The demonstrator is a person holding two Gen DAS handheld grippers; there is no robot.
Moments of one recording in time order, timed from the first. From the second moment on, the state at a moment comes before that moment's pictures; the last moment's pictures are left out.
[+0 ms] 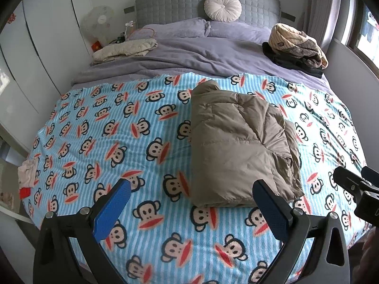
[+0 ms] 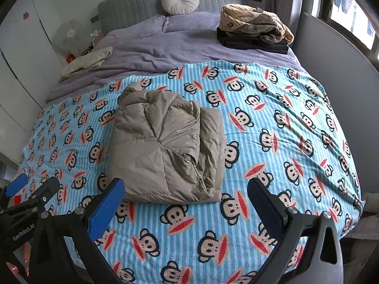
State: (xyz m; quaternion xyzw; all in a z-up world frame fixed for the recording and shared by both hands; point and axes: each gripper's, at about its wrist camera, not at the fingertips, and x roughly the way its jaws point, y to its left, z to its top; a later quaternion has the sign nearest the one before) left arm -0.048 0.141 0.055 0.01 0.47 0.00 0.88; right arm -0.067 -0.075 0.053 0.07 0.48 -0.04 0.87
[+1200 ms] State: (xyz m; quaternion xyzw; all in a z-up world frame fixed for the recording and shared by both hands) left arm -0.045 0.141 0.052 0.01 0.48 0.00 0.88; right arm -0.063 -0.075 0.053 0.06 0.48 -0.04 0.87
